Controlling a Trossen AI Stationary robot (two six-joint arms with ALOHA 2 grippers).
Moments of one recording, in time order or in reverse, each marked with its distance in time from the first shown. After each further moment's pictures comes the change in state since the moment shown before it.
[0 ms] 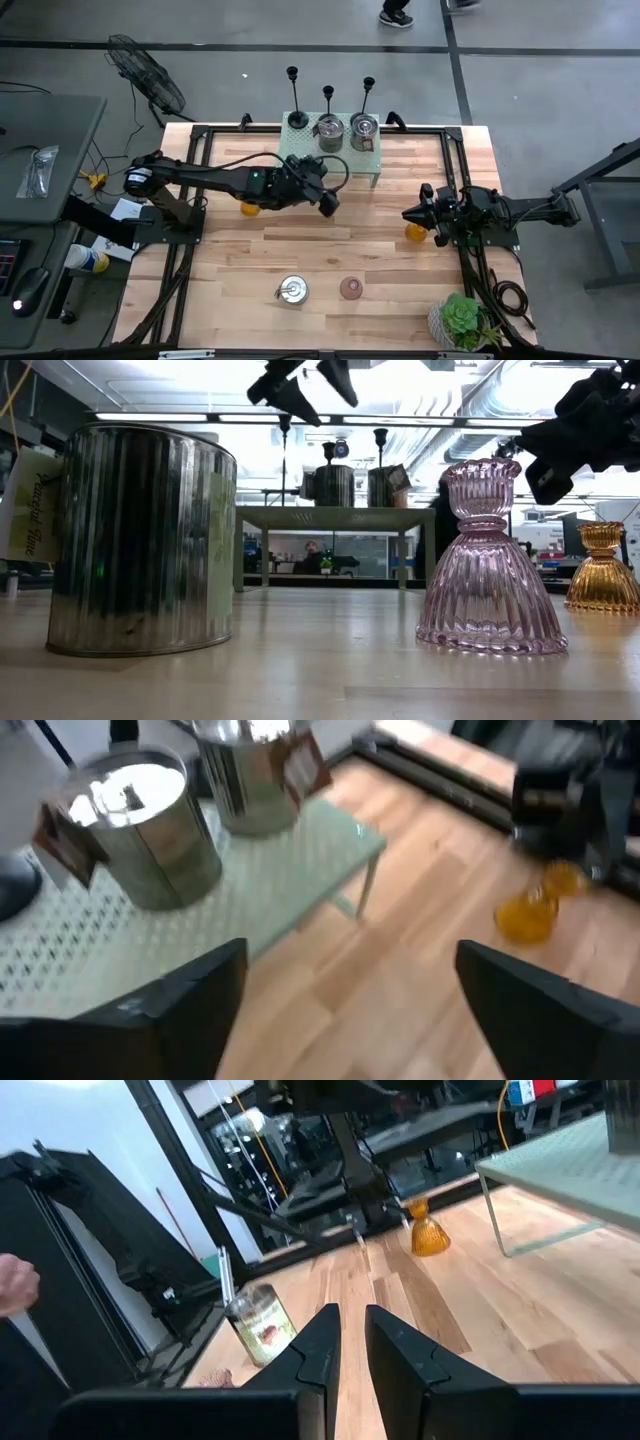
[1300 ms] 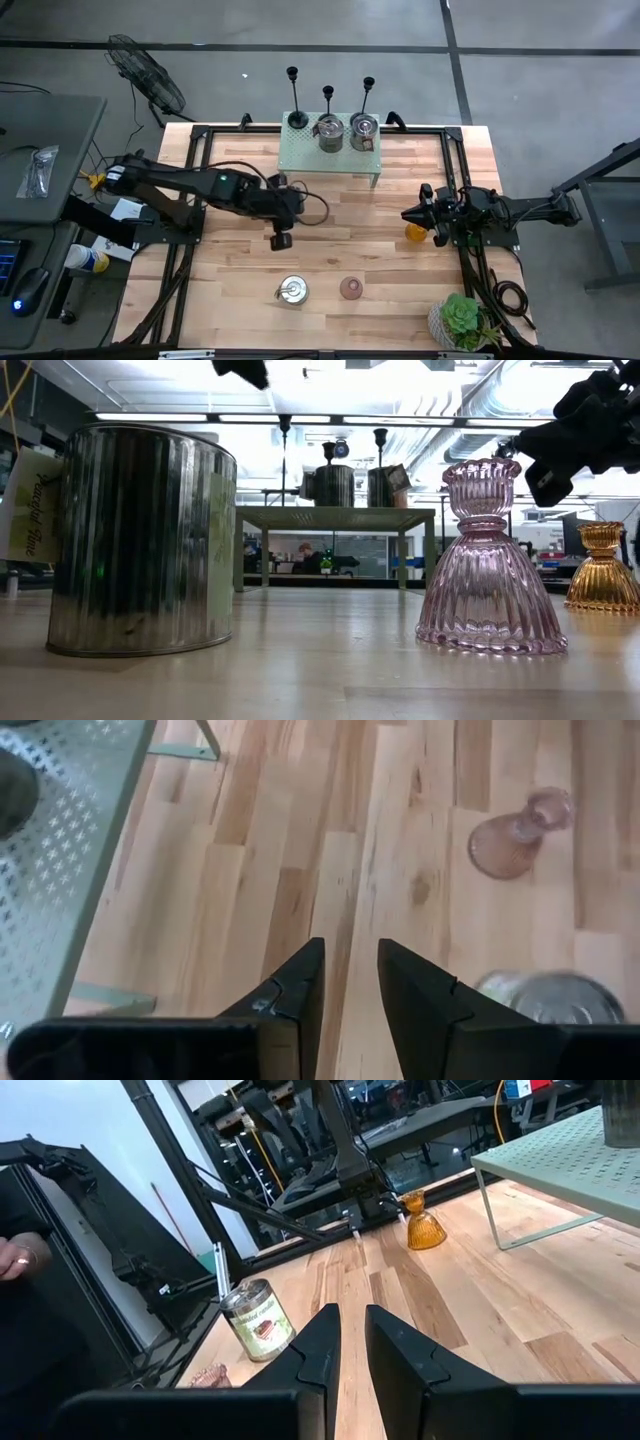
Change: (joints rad) left arm -0.113 -0.155 -0.007 -0.390 0.389 0.303; right arm 0.000 0.014 0.000 -0.001 0.004 0.000
